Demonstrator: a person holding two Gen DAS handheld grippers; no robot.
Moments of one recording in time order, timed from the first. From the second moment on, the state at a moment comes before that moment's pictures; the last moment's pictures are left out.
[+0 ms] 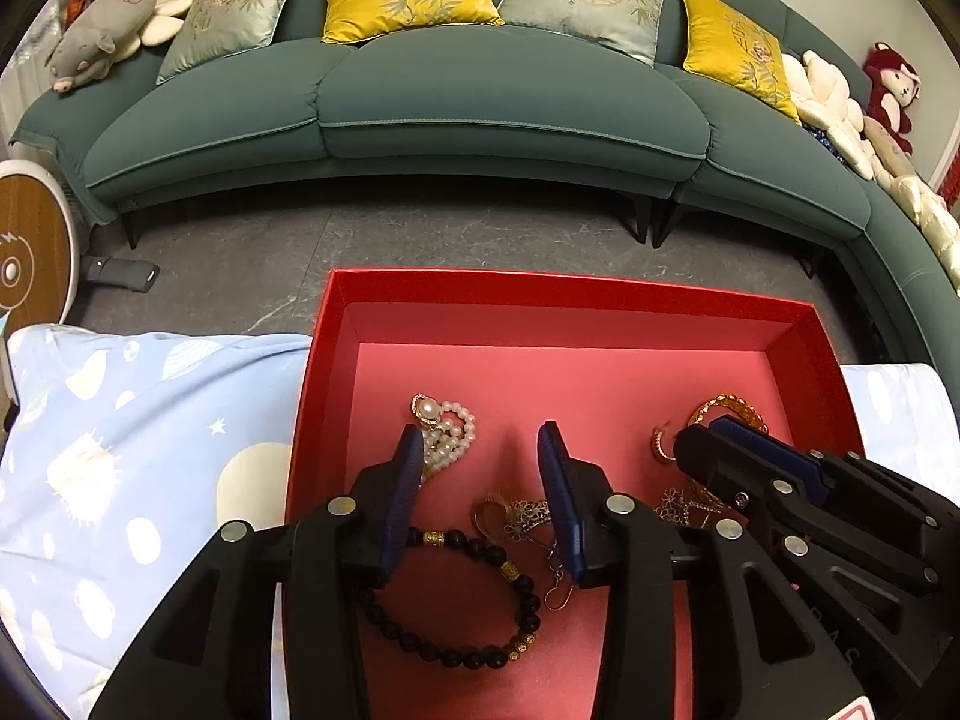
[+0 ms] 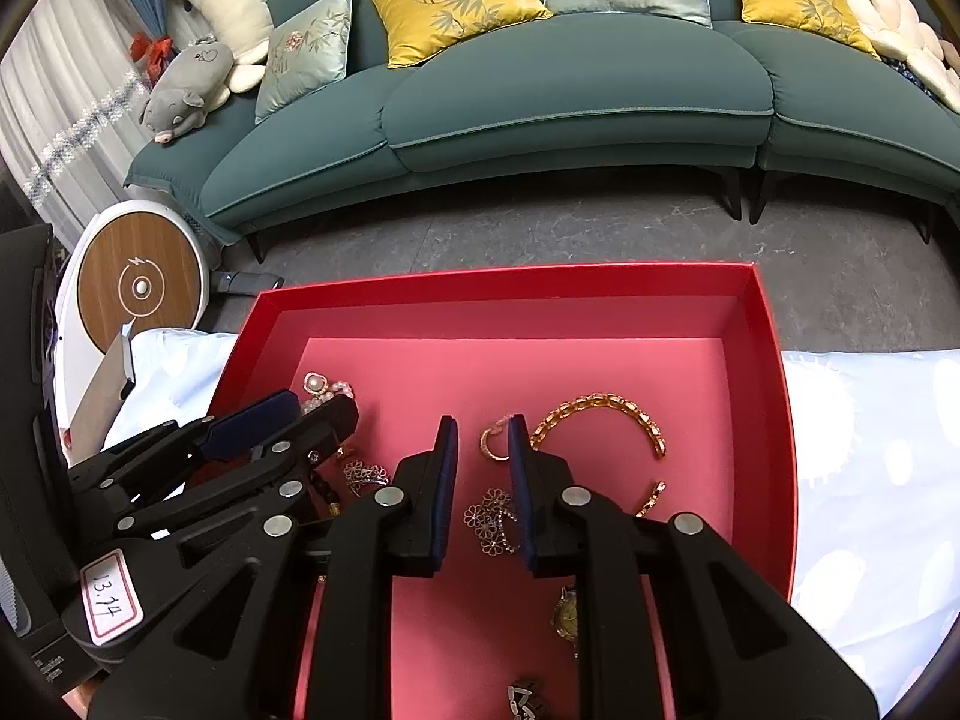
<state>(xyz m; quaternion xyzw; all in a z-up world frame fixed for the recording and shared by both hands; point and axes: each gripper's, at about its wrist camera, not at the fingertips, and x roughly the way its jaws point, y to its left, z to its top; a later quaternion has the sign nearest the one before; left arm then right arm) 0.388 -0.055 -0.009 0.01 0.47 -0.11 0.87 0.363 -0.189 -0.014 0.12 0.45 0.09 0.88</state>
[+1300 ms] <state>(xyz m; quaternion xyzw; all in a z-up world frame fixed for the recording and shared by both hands) 0.117 0.018 0.068 0.02 0.41 -0.06 0.91 0.075 -0.209 0.074 0.11 0.37 0.04 0.92</state>
